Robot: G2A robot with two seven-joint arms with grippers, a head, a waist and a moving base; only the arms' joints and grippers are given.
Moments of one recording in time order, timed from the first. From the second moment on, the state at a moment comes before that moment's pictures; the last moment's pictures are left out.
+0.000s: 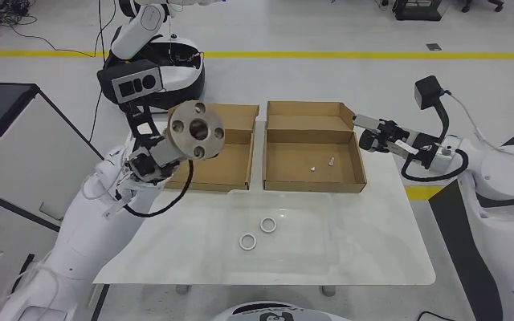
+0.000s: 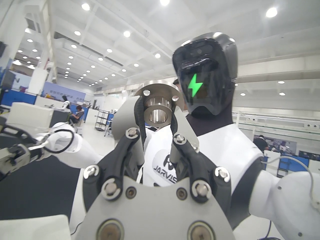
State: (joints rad) left arm 1.08 -0.96 -1.12 -1.96 -0.84 -0.81 -0.75; right arm -1.40 -0.84 1.67 -2.04 0.20 0.33 0.95
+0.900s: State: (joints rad) left arm 1.05 -0.99 -1.14 -1.95 -0.15 -0.20 -0.57; right arm -1.40 -0.84 1.67 -2.04 0.20 0.33 0.95
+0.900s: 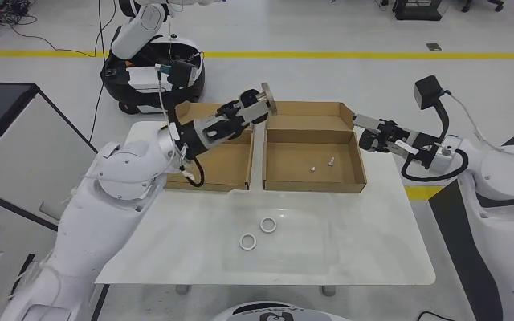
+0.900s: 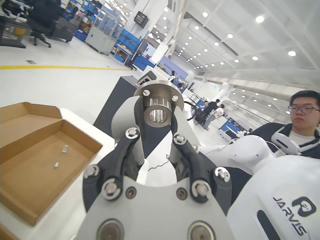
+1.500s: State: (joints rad) left arm 0.90 -0.99 -1.03 -1.84 0.16 0.11 -0.87; right arm -1.40 -0.84 1.67 -2.04 0.20 0.33 0.95
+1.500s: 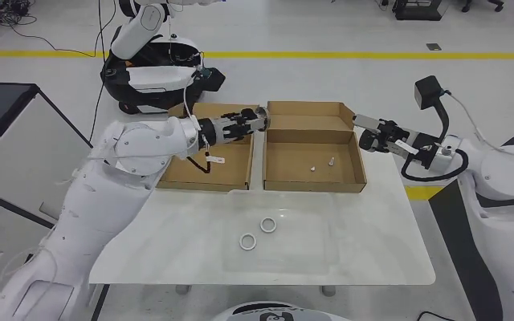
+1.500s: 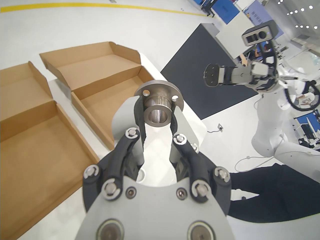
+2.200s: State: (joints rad) left arm 0.68 -1.05 -0.80 -1.54 0.41 0.07 -1.05; right arm -1.40 -0.84 1.67 -2.04 0.20 0.33 0.95
